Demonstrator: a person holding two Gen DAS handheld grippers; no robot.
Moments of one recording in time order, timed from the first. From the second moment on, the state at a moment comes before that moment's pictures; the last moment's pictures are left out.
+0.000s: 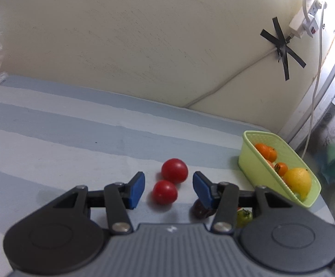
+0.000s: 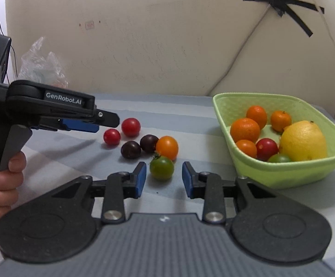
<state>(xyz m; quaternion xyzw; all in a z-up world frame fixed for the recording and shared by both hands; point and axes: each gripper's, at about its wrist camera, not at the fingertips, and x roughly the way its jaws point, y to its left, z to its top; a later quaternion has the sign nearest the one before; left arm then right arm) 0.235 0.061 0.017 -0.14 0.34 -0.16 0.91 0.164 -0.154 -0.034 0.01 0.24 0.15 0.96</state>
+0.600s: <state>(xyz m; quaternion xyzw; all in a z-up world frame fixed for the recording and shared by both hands) 0.170 0.041 0.017 -0.08 0.33 -0.17 0.93 0.153 -0.154 -0.037 0.01 0.25 0.17 0.95</state>
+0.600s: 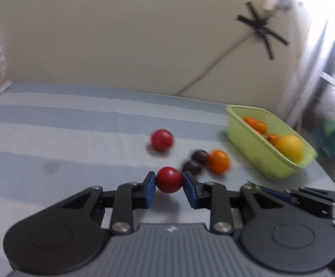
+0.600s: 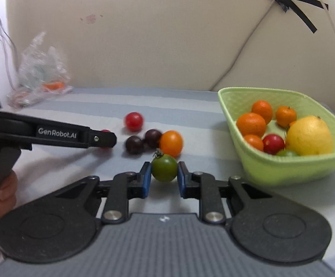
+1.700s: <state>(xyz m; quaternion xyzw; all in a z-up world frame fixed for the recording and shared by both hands) 0.057 -0.035 0.009 0.03 0.32 -0.22 0.92 0.037 -0.181 -0.058 -0.05 0.23 0.14 0.96</state>
